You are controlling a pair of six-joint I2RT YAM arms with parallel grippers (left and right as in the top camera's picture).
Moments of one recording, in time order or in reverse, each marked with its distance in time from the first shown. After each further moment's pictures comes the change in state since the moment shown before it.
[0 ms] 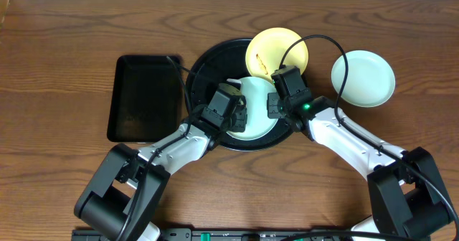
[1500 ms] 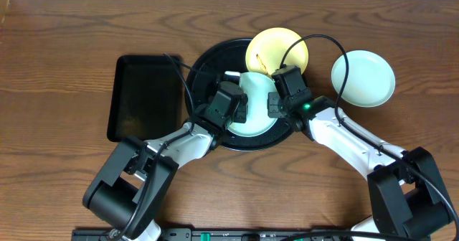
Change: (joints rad) left arm -0.002 0.062 0.000 0.188 -0.138 -0.002; right arm 0.000 0.001 0.000 0.003 0.006 0.000
